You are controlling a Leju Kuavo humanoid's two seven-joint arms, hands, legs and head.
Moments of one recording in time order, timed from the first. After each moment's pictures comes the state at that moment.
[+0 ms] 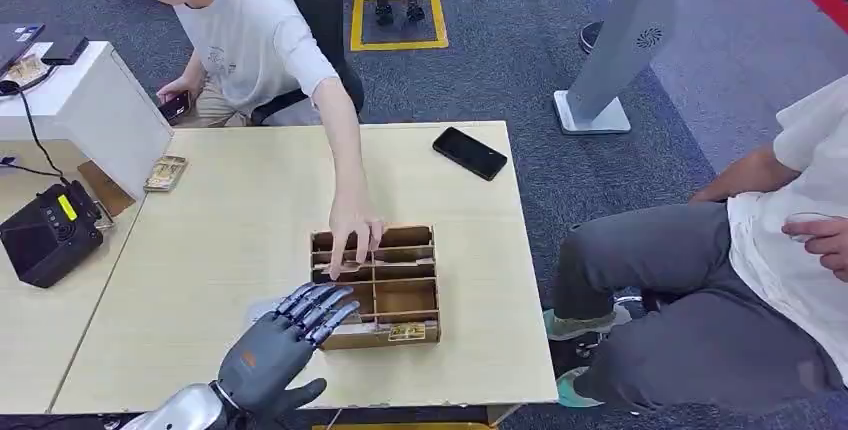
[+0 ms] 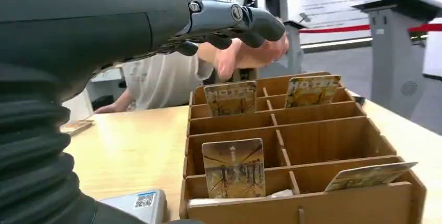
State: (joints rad) left arm -0.09 0.48 -0.79 -1.91 -0.96 0.03 0.12; right arm 0.05 0.29 -1.07 -0.65 1.42 0.17 -0.23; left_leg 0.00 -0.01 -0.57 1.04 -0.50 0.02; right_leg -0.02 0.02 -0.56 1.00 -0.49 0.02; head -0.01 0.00
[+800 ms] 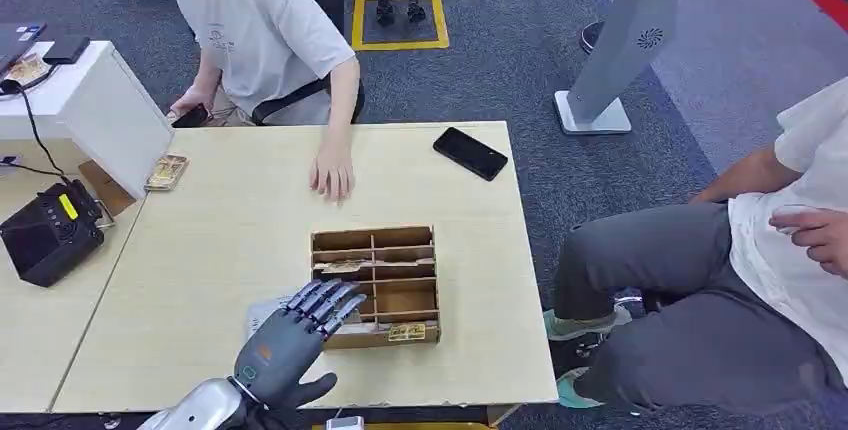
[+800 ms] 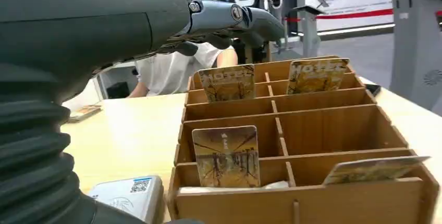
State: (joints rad) left arm -0.11 0.40 -0.79 -1.85 -0.99 0.00 0.17; right arm 0.15 0.29 -0.83 -0.77 1.20 0.20 -0.13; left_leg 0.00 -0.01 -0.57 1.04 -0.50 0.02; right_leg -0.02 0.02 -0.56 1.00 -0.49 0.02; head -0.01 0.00
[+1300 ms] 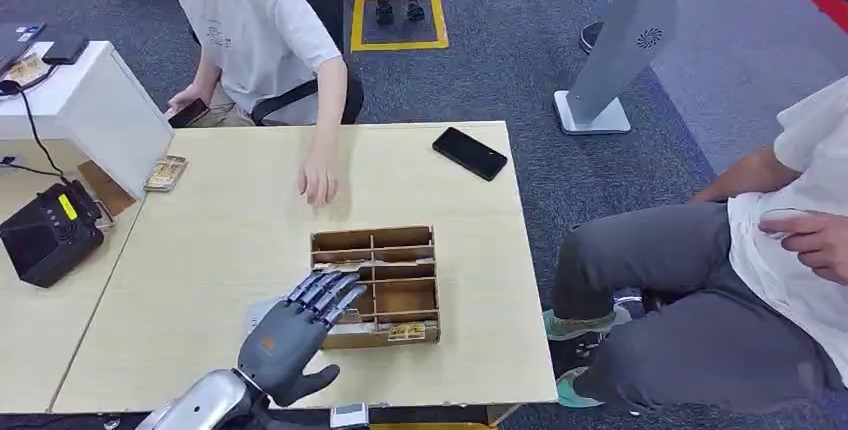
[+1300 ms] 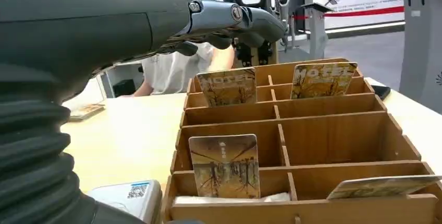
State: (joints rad) left arm -0.13 0.38 -0.79 -1.84 -0.98 -0.01 0.20; right arm 0.23 0.30 -0.66 -0.88 1.10 0.22 -0.07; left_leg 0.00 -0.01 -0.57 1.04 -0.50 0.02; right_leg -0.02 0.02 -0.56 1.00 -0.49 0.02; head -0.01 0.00
